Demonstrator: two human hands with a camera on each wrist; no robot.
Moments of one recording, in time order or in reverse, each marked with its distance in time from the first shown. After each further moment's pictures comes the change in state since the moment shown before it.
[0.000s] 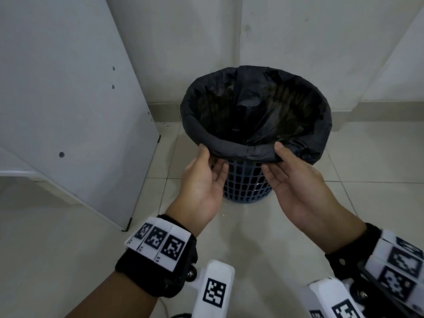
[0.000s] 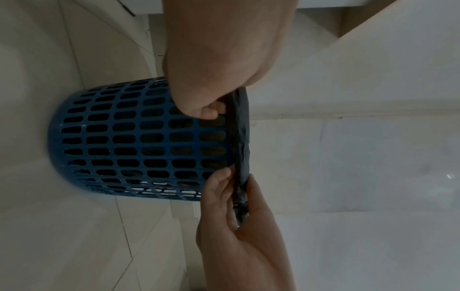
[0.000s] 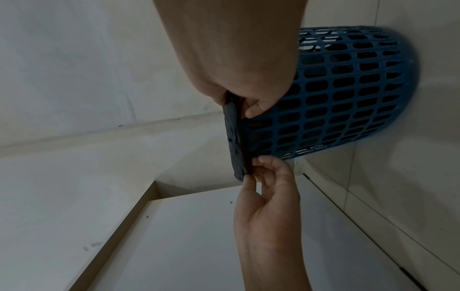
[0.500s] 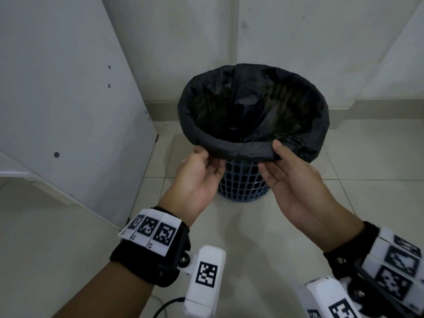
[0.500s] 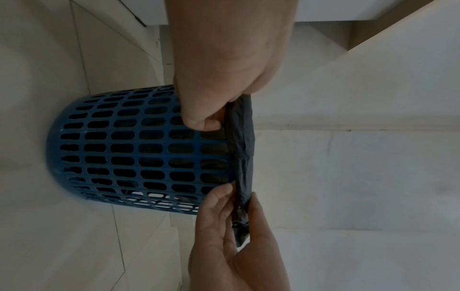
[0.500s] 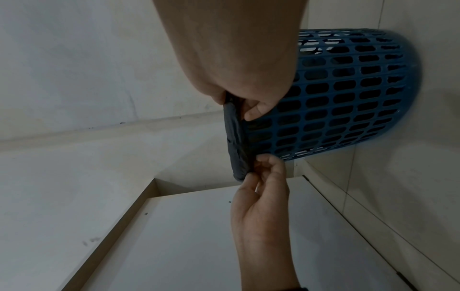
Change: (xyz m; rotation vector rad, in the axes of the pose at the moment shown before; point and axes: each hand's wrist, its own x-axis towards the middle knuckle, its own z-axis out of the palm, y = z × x) left_hand 0.008 0.011 0.005 -0.070 -0.030 -0.083; right_hand -0.001 -0.003 -0.002 0.030 -0.018 0.004
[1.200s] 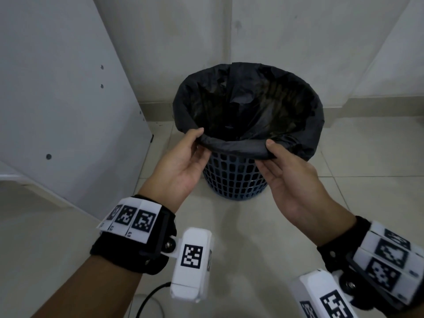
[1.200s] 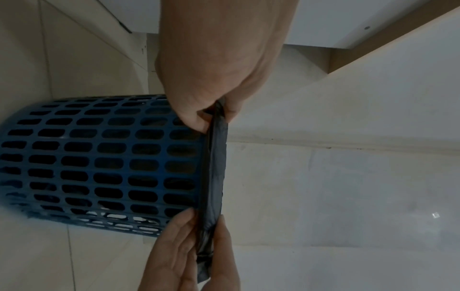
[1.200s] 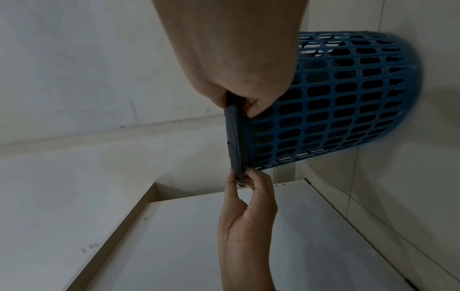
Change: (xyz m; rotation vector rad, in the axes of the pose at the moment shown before) left_hand -0.009 0.028 0.014 0.047 -0.019 0.029; right_hand 0.000 0.000 0.000 -0.031 0.026 -0.031
